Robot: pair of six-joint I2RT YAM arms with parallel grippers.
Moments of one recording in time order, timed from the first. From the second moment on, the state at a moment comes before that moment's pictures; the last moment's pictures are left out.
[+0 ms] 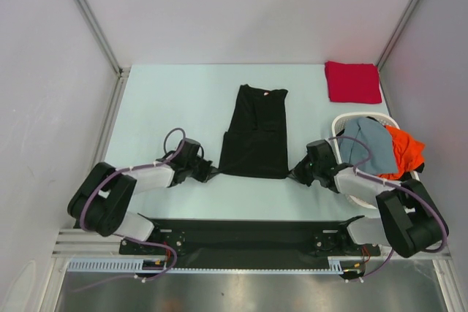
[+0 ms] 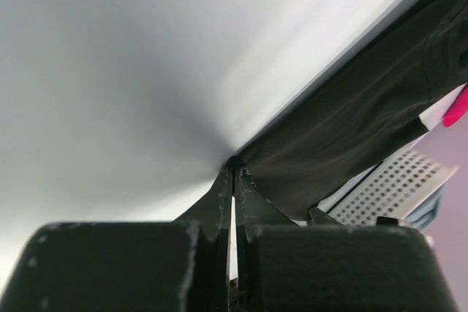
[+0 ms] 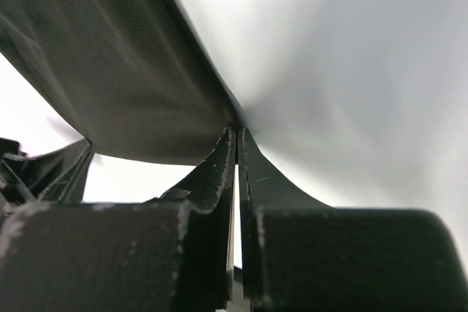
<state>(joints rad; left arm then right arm) -0.48 1.45 0.50 0.01 0.11 -1.53 0.41 1.31 0.44 -0.04 -0.10 1.13</state>
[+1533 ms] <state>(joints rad) -0.41 1.93 1.54 -0.50 0.11 -1.00 0.20 1.73 1.29 -0.46 -0.34 0.70</state>
